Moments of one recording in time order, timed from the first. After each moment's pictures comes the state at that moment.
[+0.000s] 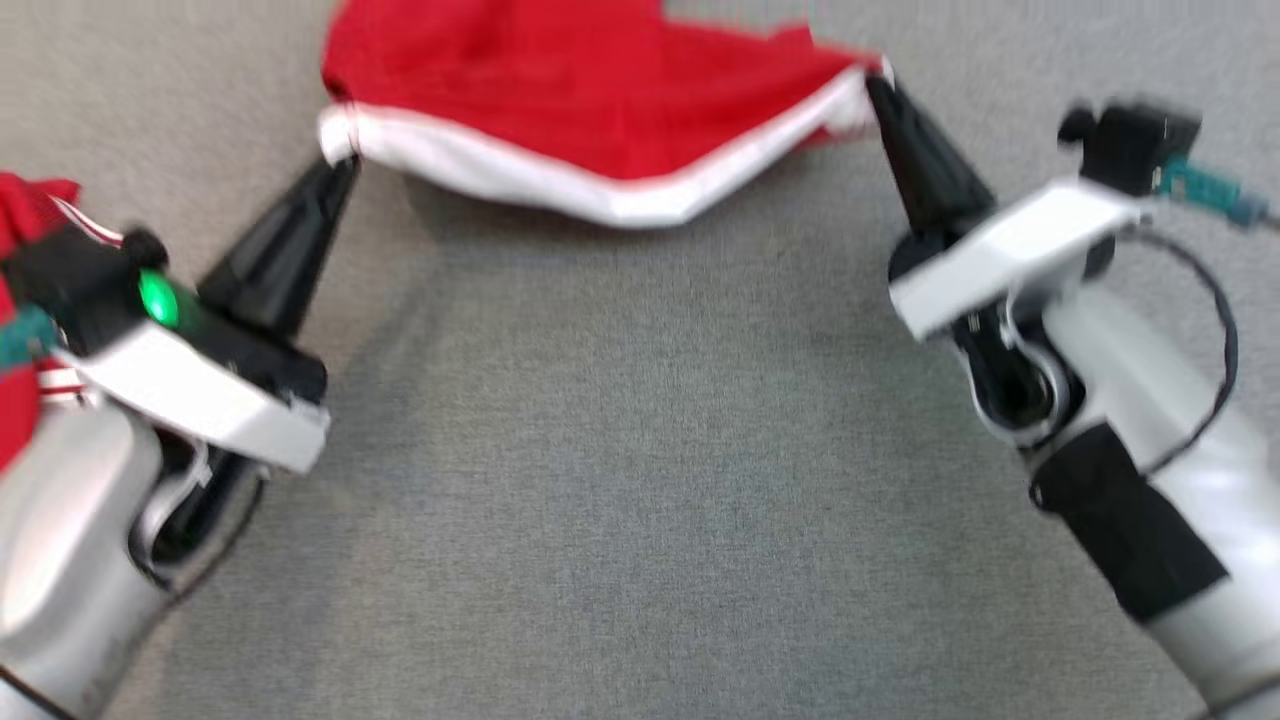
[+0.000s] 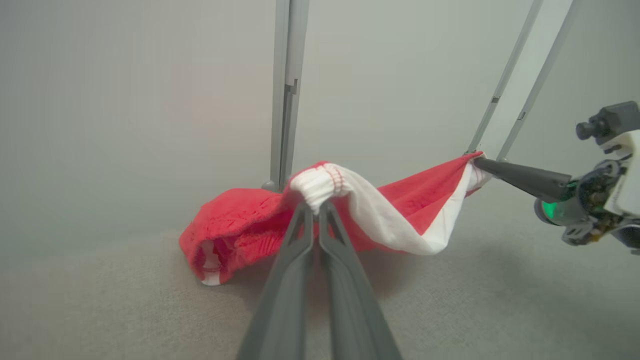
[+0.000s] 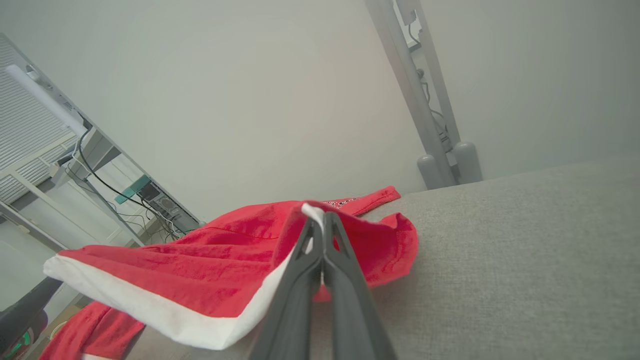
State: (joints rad) left arm -0.67 0.61 -0.65 0.16 -0.84 -0.13 -0.26; right arm -0.92 -0.23 0.71 0.60 1.07 0.13 -0.26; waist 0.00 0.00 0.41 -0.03
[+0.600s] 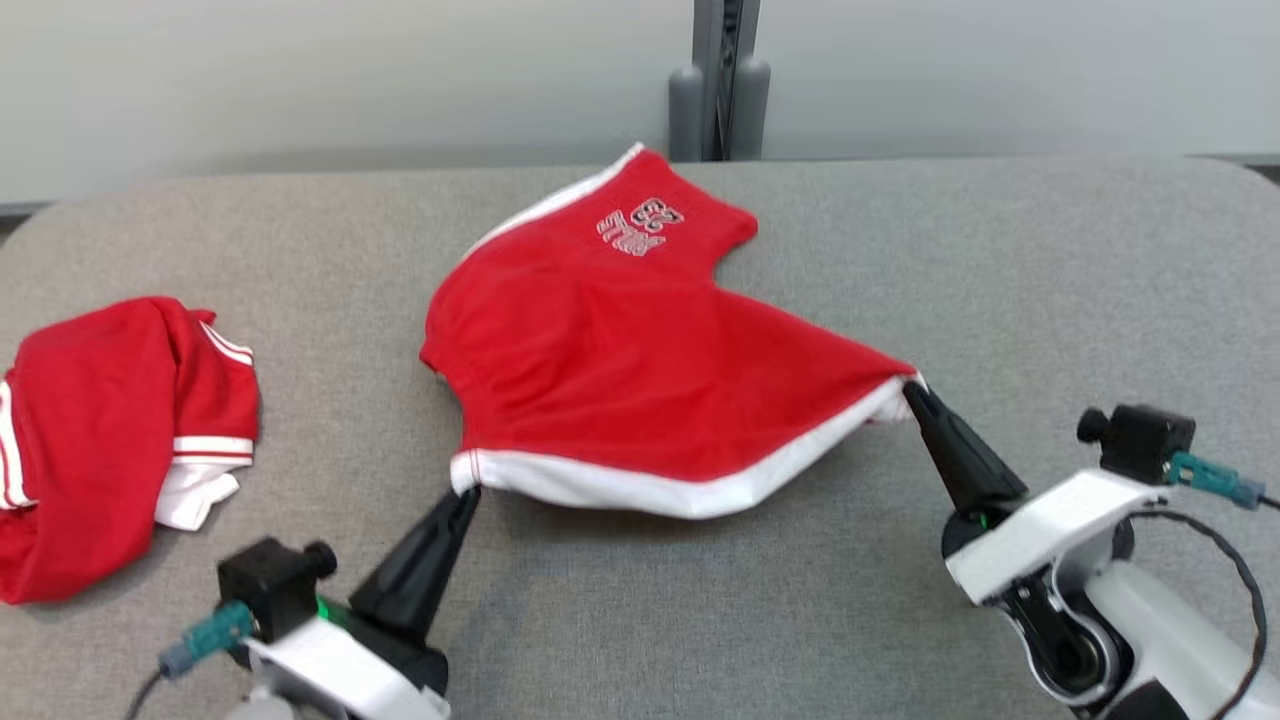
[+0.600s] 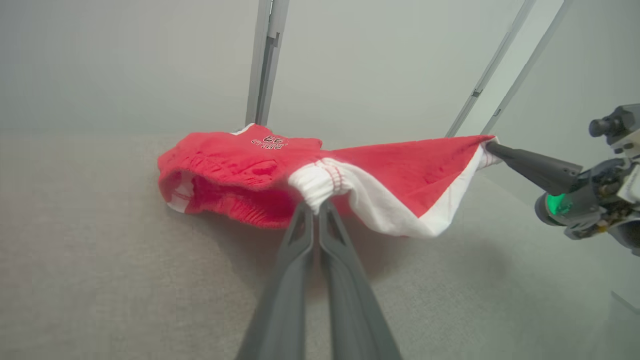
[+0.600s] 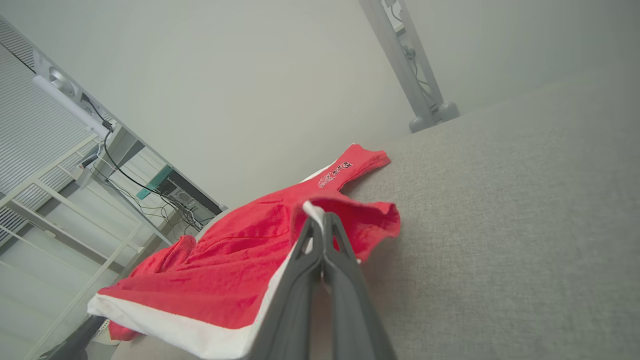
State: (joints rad) left arm -0.20 0.44 -0.60 0.16 -0.76 -0.13 -0.26; right arm -0.45 -0.35 0.67 0.39 1.15 0.13 -0.25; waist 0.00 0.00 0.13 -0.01
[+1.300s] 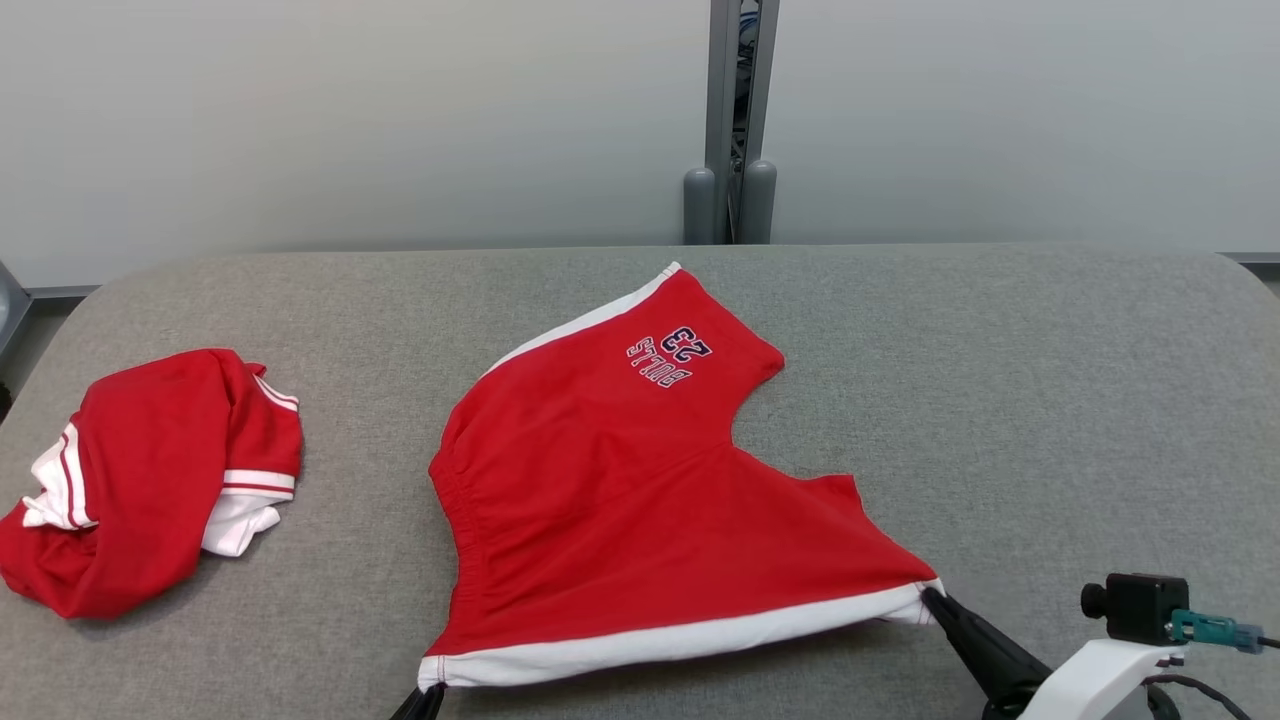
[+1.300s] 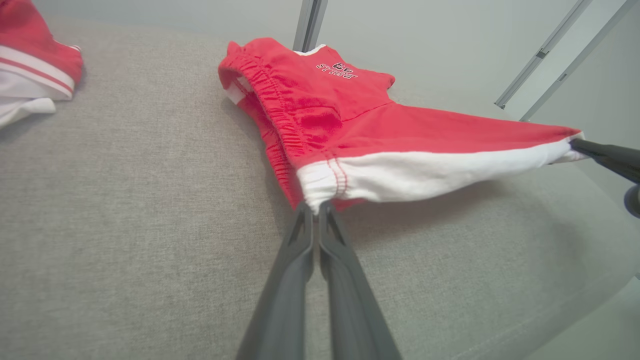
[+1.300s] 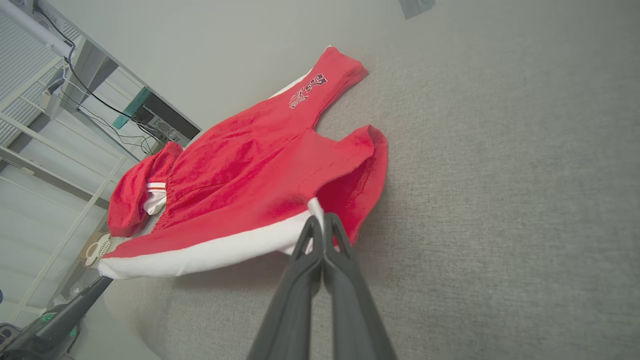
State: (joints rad) left arm 0.11 0.38 -0.51 0.26 -0.69 -0.13 -0.26; right arm -0.11 -0.42 0.60 0.27 1.09 0.13 -0.06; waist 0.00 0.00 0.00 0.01
